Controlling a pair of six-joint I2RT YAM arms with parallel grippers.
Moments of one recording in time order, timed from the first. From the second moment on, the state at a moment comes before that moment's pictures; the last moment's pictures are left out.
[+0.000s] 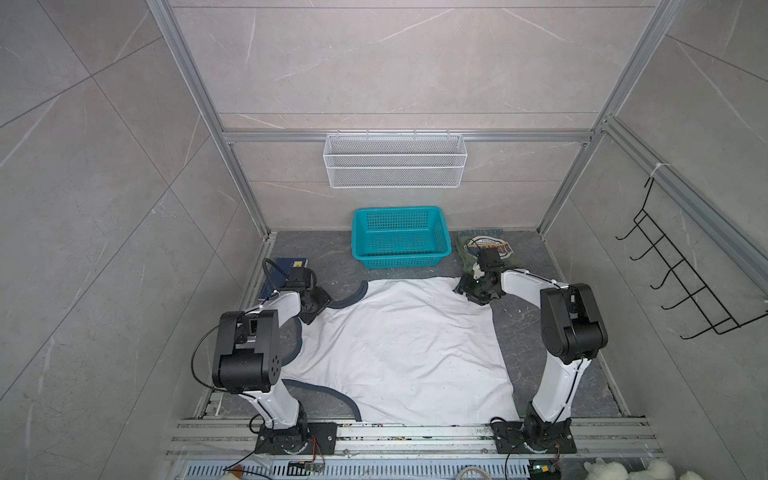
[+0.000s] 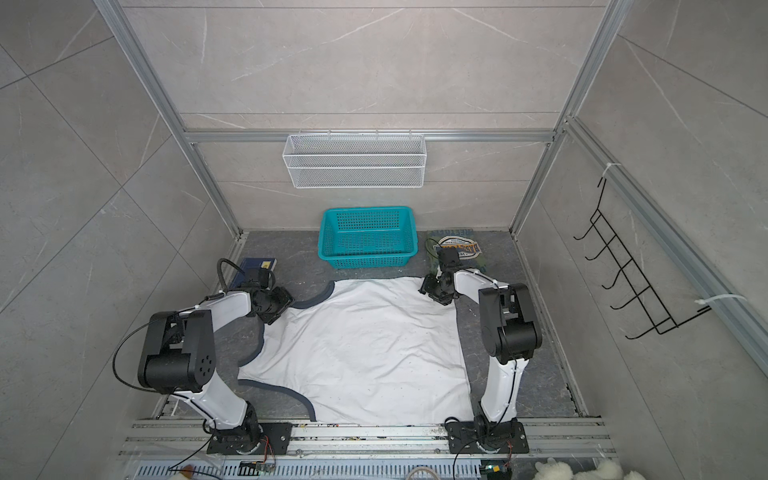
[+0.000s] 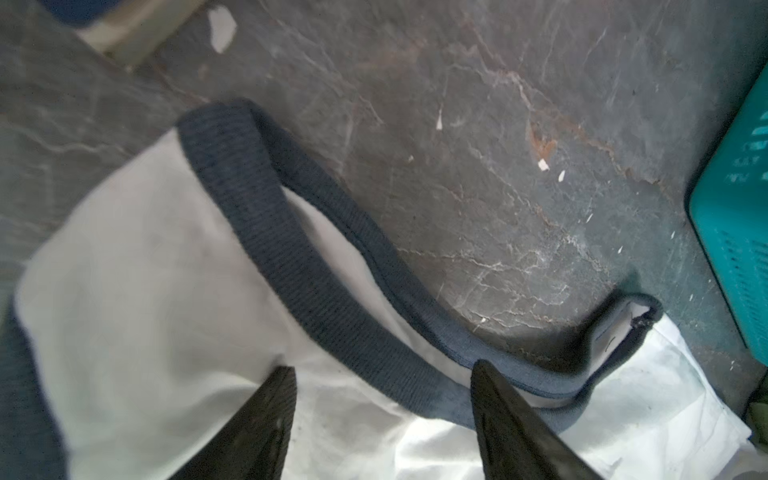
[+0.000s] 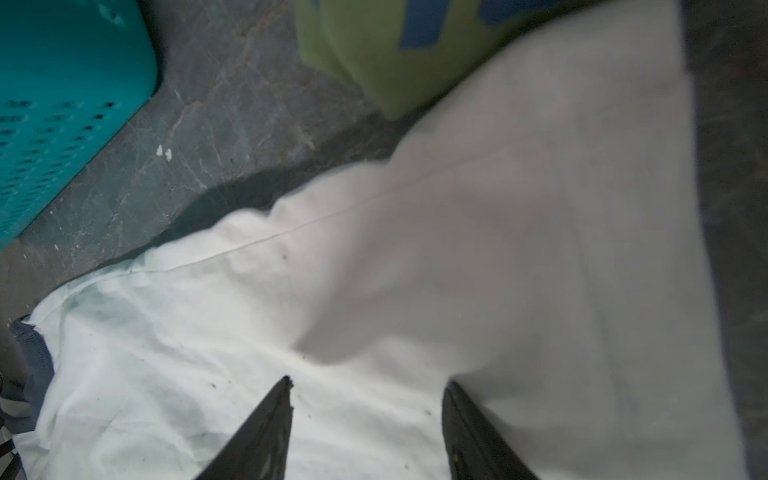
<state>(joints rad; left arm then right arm) 0.01 1.68 0.90 -0.33 0.14 -0.73 0.16 1.94 1.25 -0.44 -0.25 0.55</state>
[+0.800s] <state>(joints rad) -0.27 1.62 1.11 -0.39 0.09 -0.63 0.18 1.92 1.39 -0.53 -0.23 0.47</state>
